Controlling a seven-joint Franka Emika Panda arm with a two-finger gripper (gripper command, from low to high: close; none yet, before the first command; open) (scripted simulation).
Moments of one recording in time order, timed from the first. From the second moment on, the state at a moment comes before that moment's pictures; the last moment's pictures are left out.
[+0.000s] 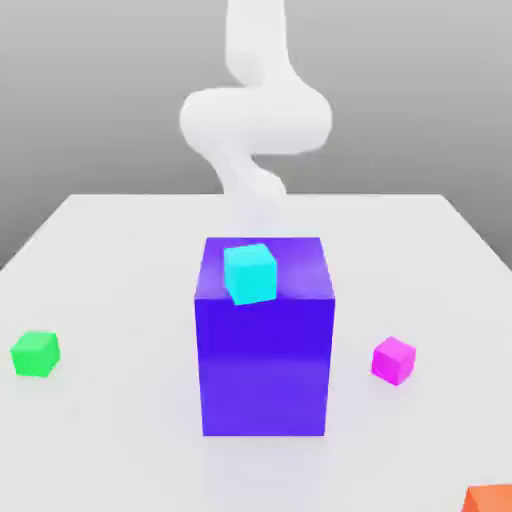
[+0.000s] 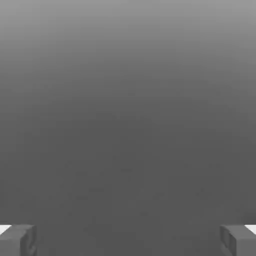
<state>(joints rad) 0.05 -0.73 0.01 -2.36 0.03 2.36 0.77</state>
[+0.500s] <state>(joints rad) 0.36 -0.27 0.16 -2.75 0.15 2.72 0.63</state>
